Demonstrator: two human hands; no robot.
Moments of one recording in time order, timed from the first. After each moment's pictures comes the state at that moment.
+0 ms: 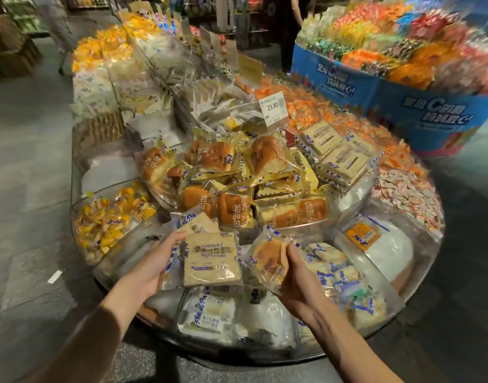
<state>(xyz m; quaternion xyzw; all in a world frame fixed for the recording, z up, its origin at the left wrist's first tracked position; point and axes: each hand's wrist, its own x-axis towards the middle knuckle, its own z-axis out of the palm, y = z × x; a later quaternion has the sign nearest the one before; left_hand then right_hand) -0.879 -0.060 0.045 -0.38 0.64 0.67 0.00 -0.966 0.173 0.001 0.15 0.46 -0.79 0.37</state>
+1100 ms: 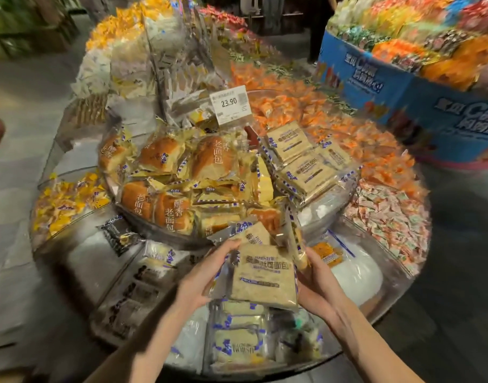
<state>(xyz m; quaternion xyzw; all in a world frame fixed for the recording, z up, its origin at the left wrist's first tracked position) -1.014 0.160 0.037 -0.37 0.58 0.72 0.08 -1.134 0.332 0.000 0.08 0.35 -0.76 0.54</state>
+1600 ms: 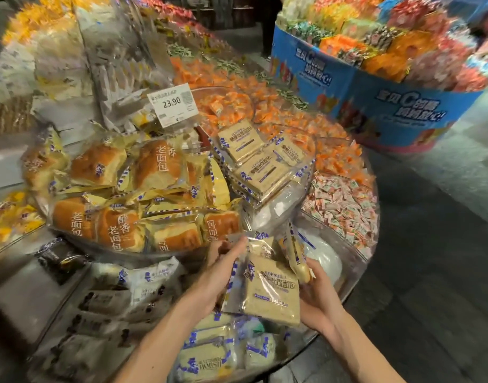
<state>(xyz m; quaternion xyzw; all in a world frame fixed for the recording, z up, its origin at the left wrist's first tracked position) -1.084 0.207 0.010 -0.28 0.61 0.74 0.08 -1.155 0.397 -0.016 0.24 0.39 -0.78 0.43</state>
